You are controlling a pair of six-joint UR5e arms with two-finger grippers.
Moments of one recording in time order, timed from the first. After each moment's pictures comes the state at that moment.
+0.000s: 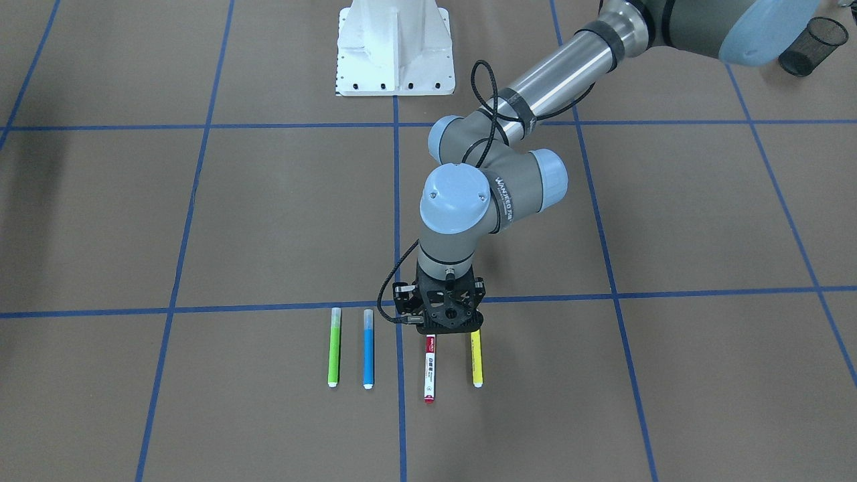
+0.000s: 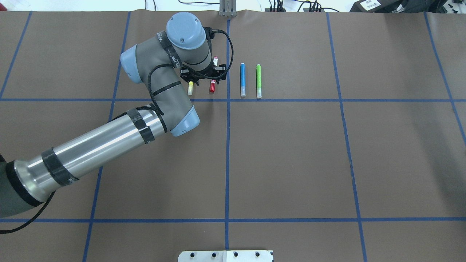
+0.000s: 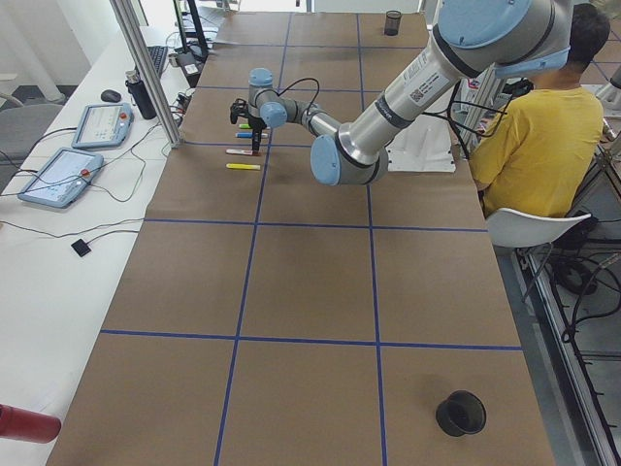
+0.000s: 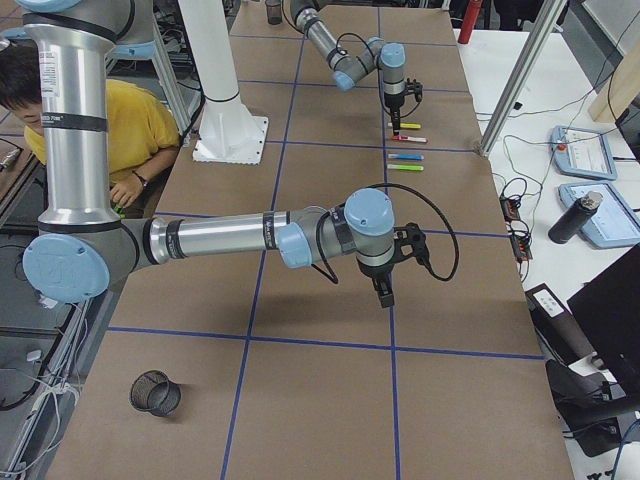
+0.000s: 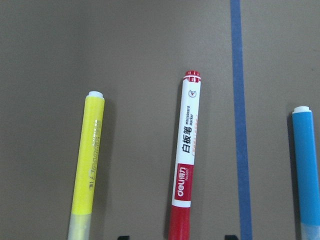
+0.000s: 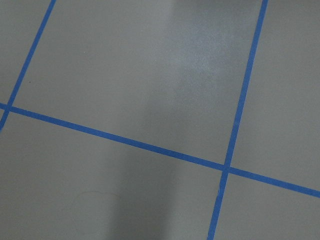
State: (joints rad) left arm -0.68 -2.61 -0.98 -1.93 -1.87 -1.14; right arm 1.54 -1.60 1.73 -1.37 2.40 0.01
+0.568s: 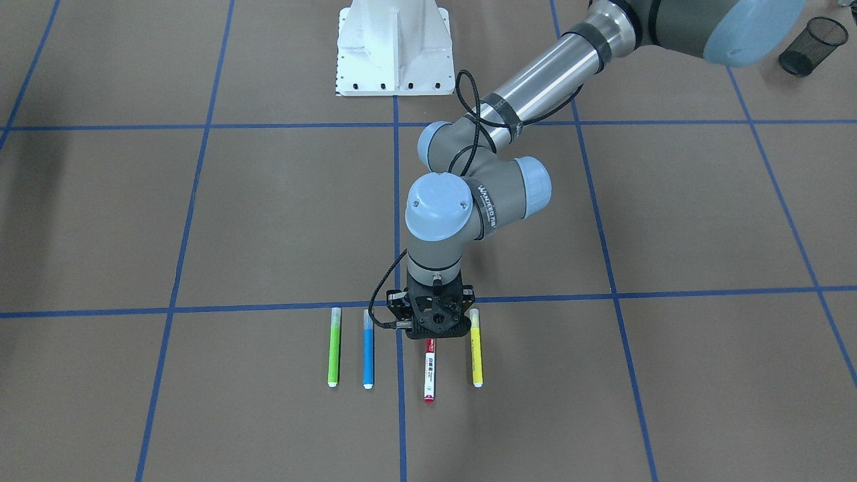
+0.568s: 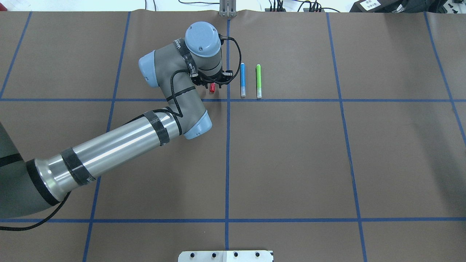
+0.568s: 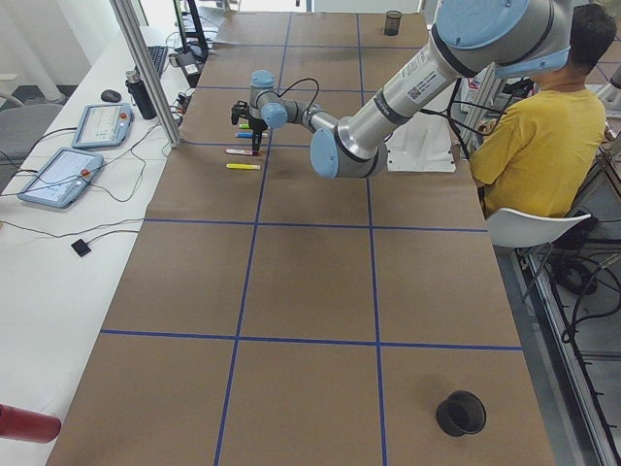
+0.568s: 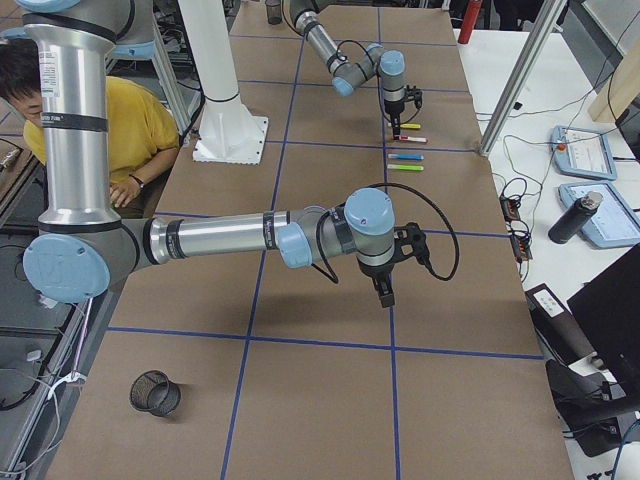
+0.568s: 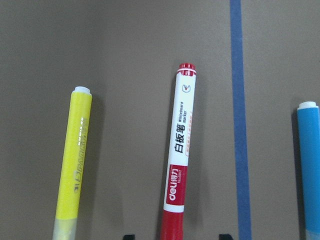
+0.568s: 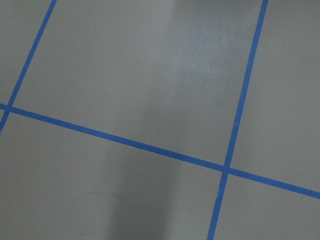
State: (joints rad) left arm -0.67 -2.63 -0.91 -1.97 -1.84 -1.13; right arm 1.54 -1.60 1.73 -1.37 2.40 0.01
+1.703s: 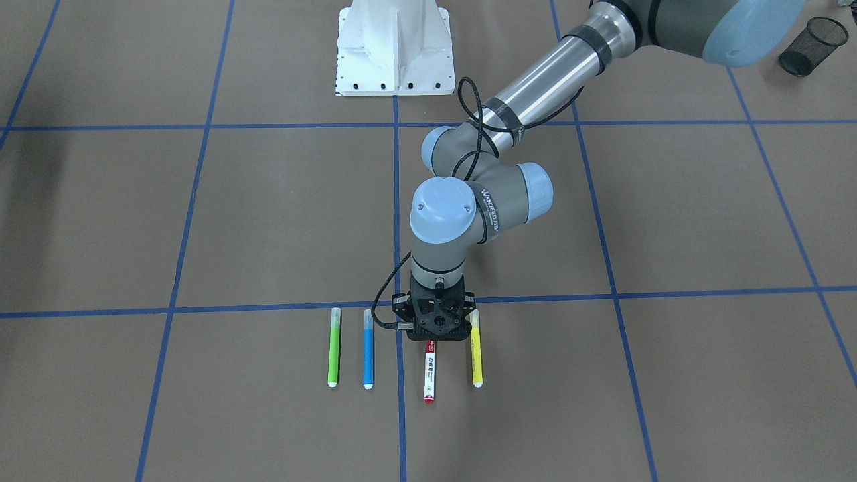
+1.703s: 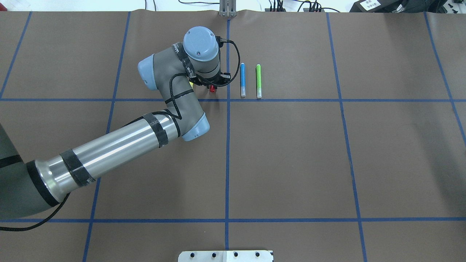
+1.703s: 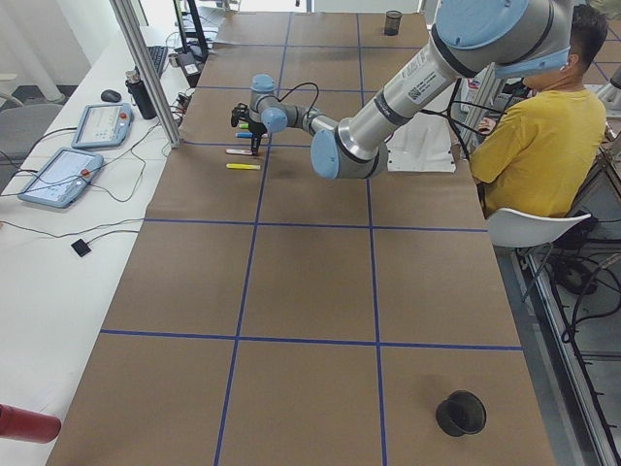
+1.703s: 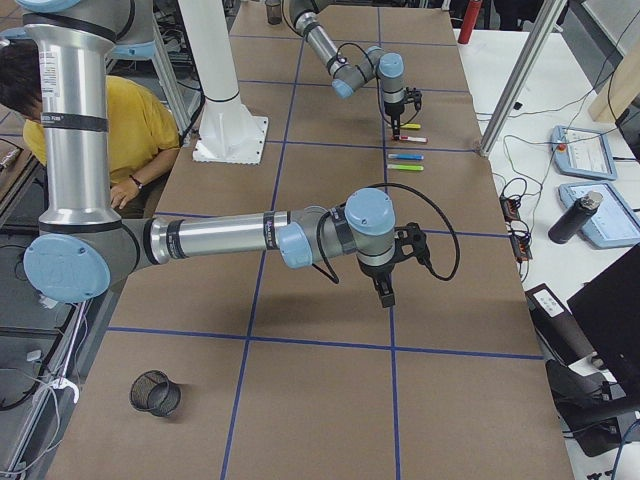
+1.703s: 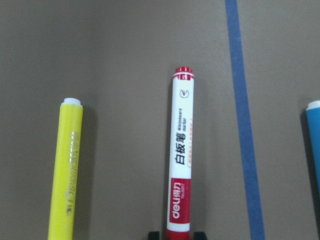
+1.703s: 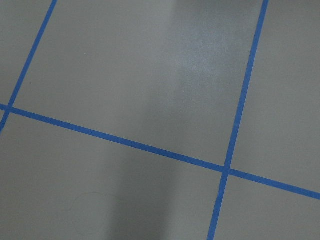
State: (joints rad) left arm -0.67 -2.63 -0.90 -2.00 -1.82 -1.09; right arm 1.54 -1.59 1.73 -1.37 2.40 0.01
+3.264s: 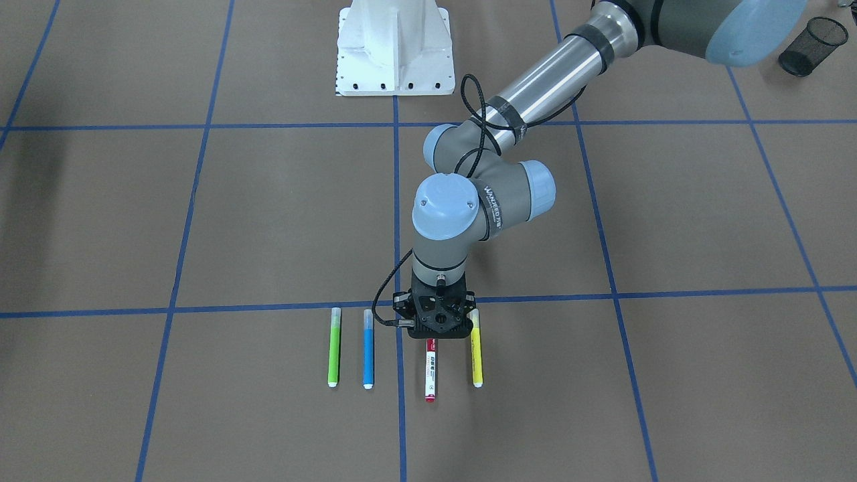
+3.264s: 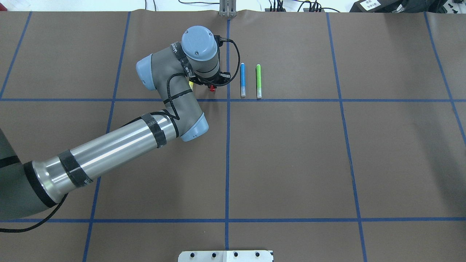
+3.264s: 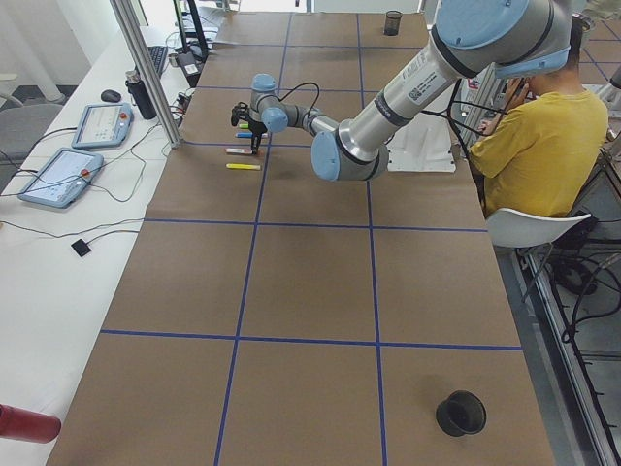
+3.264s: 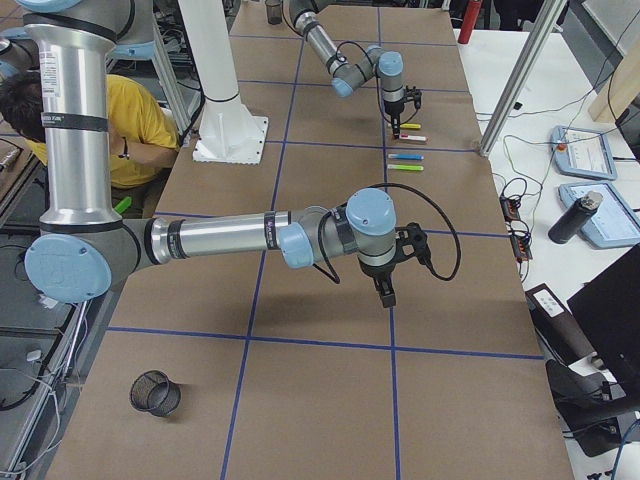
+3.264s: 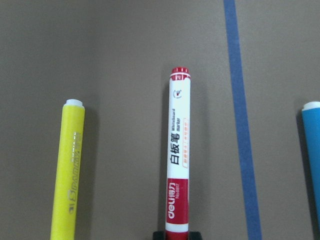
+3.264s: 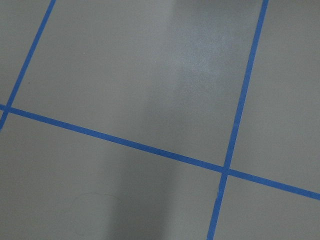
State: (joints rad) left arm -0.67 -2.61 -0.93 -2.00 -1.82 -1.09; right arm 1.53 -1.59 1.72 -1.37 2.40 0.00
